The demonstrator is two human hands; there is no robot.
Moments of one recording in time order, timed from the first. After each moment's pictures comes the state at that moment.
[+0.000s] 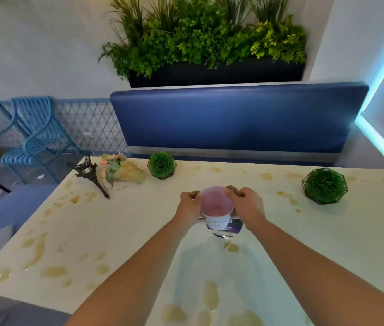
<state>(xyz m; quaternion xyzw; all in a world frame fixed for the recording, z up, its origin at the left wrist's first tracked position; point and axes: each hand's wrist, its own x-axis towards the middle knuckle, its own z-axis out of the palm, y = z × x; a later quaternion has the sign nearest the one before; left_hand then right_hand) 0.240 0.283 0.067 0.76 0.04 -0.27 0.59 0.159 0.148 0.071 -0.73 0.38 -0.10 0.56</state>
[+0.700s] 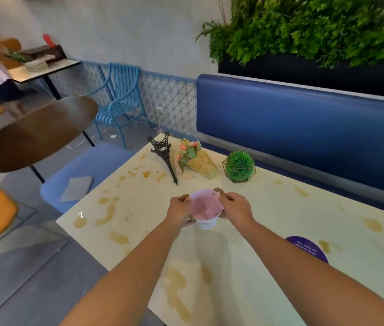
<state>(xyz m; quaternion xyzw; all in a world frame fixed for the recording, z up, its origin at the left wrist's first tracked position) 0.333 0.486 0.054 0.73 0.21 -0.15 0.63 0.321 0.329 0.043 -0.78 0.21 0.06 0.59</state>
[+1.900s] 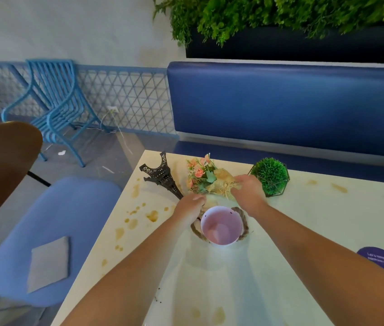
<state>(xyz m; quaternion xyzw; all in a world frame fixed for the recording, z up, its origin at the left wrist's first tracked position) 0.559 0.567 0.016 0.85 -0.07 -0.30 0.43 0.512 0.392 0.018 -0.88 0.30 0.00 0.37</state>
